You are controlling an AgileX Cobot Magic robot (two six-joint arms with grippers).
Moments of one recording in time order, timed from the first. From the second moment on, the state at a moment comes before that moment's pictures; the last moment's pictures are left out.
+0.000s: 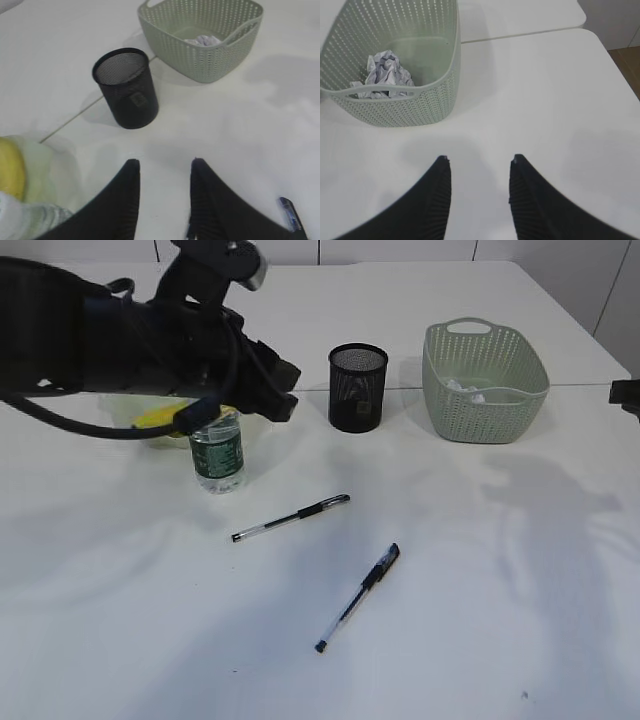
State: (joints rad) left arm -0.57 1.69 -1.11 -1.83 0.00 2.01; right arm -0.15 1.56 -0.86 0.10 -0.03 -0.07
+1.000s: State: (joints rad) left arm -0.57 1.81 -1.11 -1.82 -0.07 1.95; right arm -0.15 1.56 -0.86 0.10 -0.04 -0.07
